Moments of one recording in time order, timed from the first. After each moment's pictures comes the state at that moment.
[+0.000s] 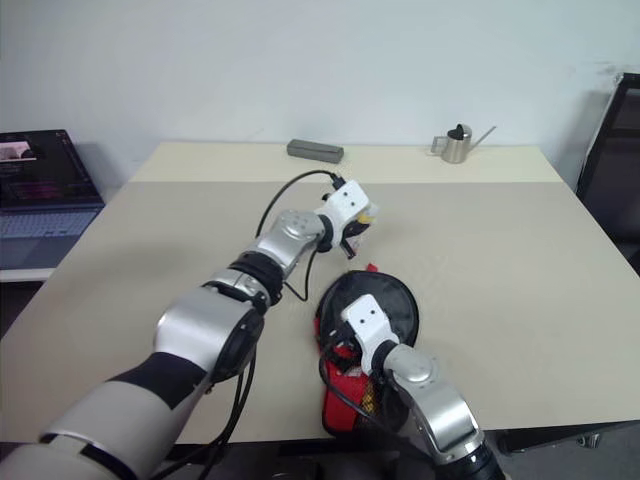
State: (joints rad) left arm -1.35 0.09 -0.15 1.40 0.28 -0.11 -0.52; right arm -0.14 -0.12 0.42 -0.31 0.02 0.63 0.39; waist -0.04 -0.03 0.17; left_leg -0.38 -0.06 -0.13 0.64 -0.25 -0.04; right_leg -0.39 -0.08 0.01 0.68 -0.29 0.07
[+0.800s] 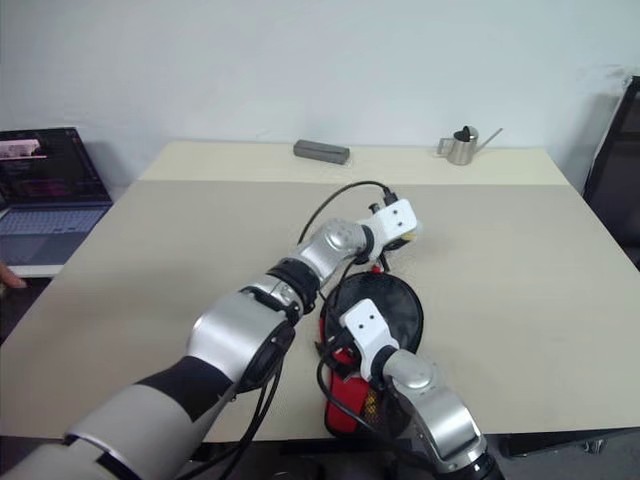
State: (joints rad) left arm -1.34 -0.05 -0.20 1.41 0.40 -0.15 -0.57; right arm -0.13 -0.12 0.43 -0.34 0.02 0.66 0.37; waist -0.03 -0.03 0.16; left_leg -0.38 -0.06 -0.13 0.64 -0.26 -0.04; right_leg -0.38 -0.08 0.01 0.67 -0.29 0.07
